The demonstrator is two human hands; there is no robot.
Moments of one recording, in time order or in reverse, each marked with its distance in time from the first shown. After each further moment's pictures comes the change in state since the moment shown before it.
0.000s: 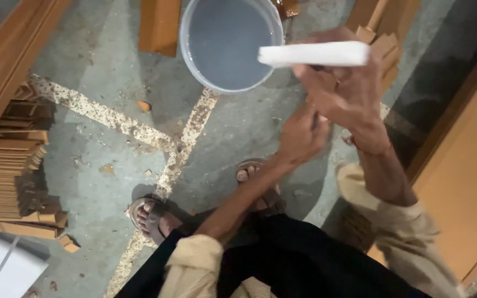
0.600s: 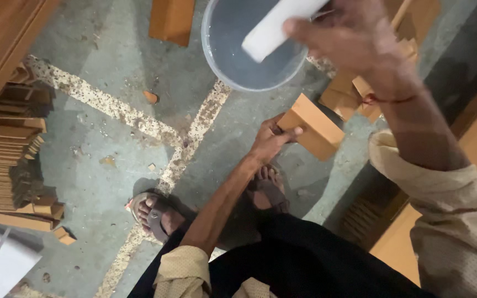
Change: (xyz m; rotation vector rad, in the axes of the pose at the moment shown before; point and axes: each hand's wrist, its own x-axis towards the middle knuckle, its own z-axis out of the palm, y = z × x) left_hand -0.041 -0.097 -0.057 -0.778 -0.238 -0.831; right_hand 0.095 -0.011 0.024 -0.128 -0.269 0.345
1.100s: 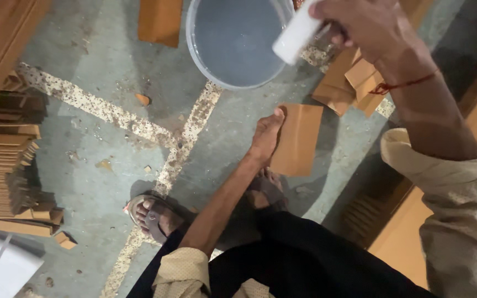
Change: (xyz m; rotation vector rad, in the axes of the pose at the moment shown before) left_hand 0.001 -0.014 0.006 -0.084 0.097 -0.021; right_hand -0.009 0.056 -0.030 0.201 -0.011 0.270
